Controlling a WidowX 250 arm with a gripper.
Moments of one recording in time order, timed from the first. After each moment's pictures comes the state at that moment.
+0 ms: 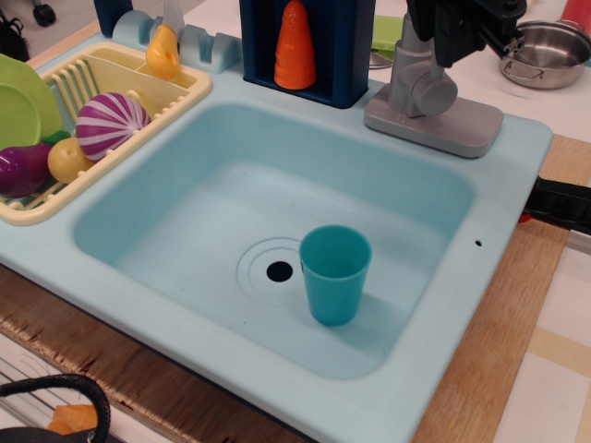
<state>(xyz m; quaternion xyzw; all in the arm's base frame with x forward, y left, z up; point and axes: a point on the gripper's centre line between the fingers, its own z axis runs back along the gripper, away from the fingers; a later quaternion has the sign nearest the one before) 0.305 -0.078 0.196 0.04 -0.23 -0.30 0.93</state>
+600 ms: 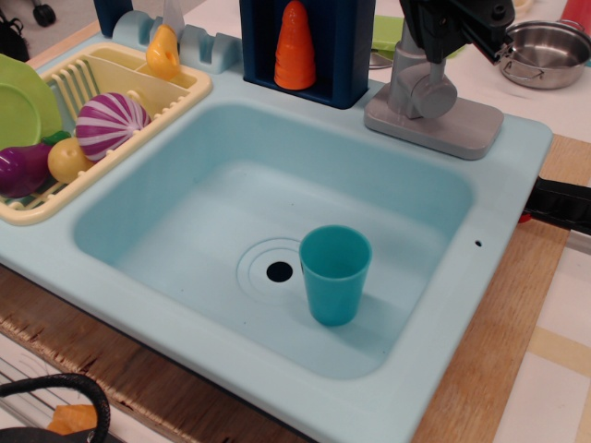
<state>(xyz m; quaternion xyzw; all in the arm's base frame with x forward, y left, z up) 0.295 -0.077 0.190 0.03 -0.24 -0.28 0.93</state>
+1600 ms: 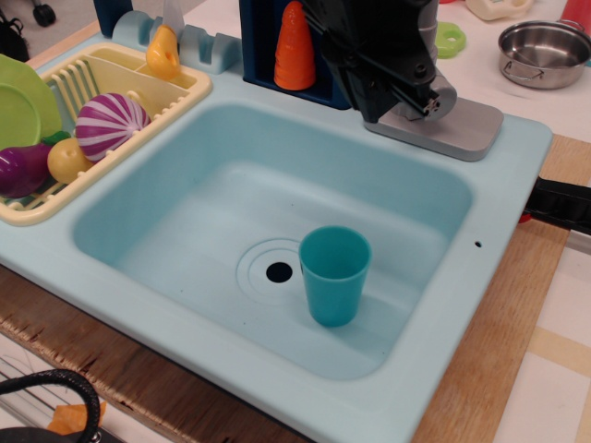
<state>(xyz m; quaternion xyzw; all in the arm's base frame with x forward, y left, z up) 0.262 -0.052 0.155 -0.01 -0.20 -0.21 0.96</state>
